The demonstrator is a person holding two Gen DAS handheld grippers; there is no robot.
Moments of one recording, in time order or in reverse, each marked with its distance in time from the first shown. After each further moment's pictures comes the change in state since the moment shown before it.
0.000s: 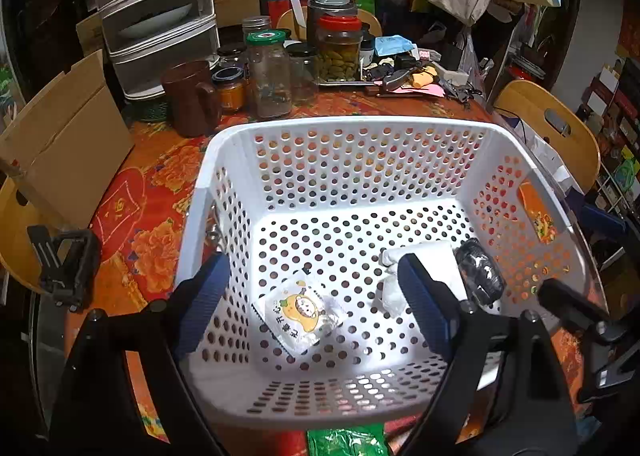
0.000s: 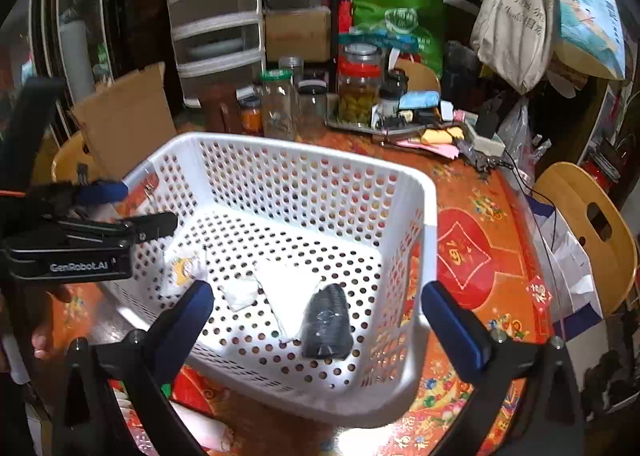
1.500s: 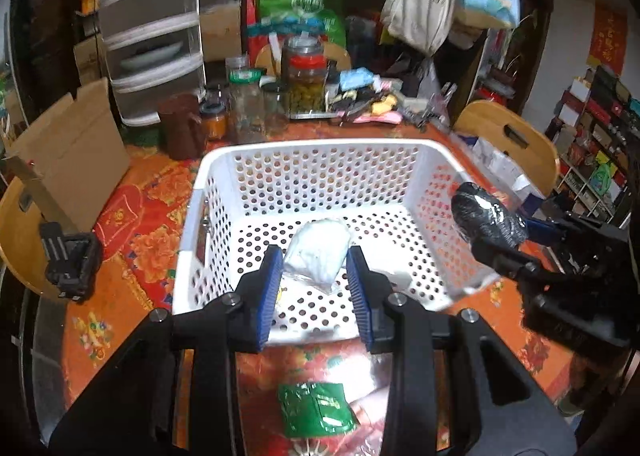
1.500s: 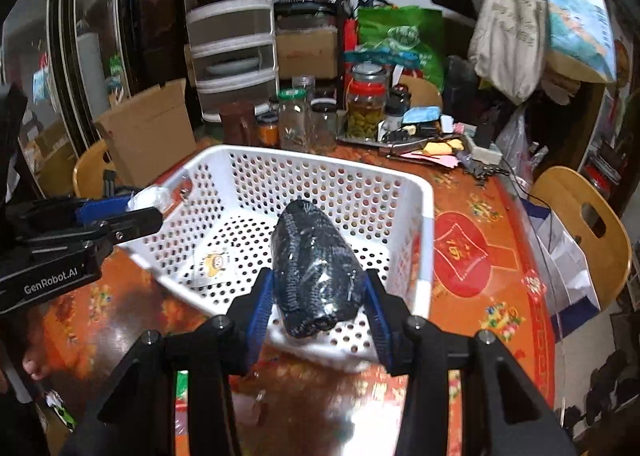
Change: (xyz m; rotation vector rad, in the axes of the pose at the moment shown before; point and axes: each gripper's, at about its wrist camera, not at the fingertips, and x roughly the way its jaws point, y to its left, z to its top) left arm -0.070 -0.020 -0.024 0.022 -0.094 -0.070; right arm -0.035 0.019 -0.012 -0.013 -0.034 0.005
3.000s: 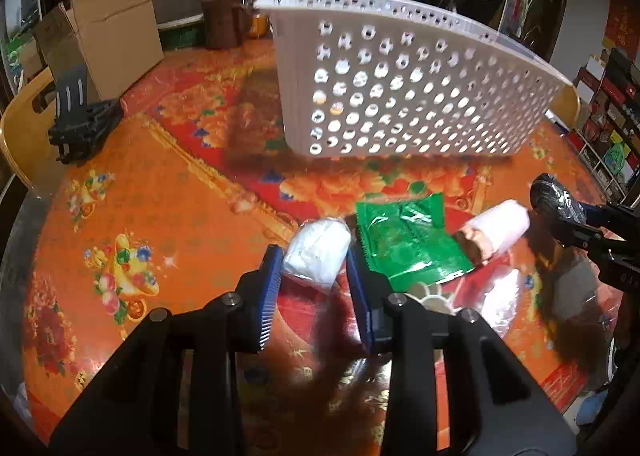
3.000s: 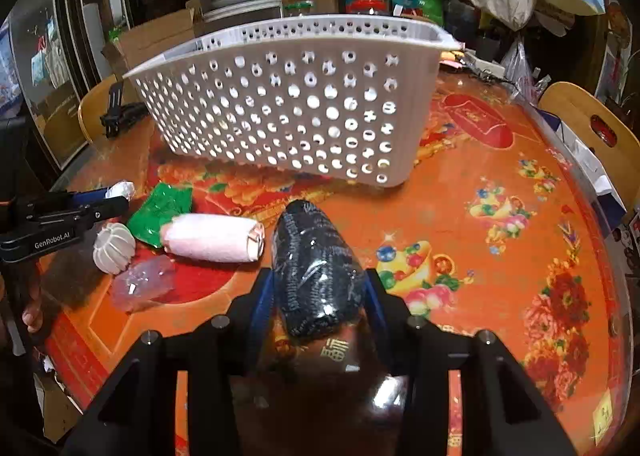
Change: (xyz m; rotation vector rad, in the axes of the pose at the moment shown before) left arm 0.018 0.063 -0.198 -0.027 0.072 0.033; right arm 0.012 0.016 -0.164 0.055 0.102 0.036
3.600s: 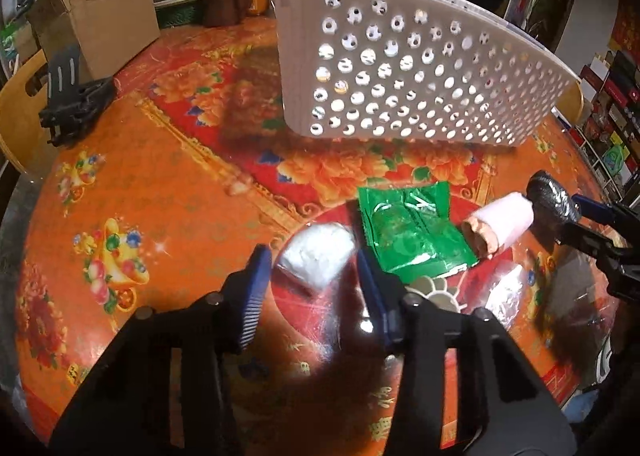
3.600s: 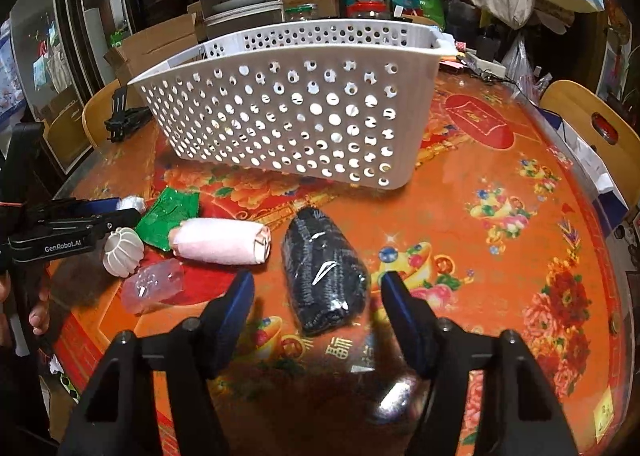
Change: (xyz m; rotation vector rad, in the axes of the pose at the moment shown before) left arm 0.015 0.002 0.000 -0.016 0.082 -0.003; right arm -0.002 0.001 0.001 0.005 0.010 0.015
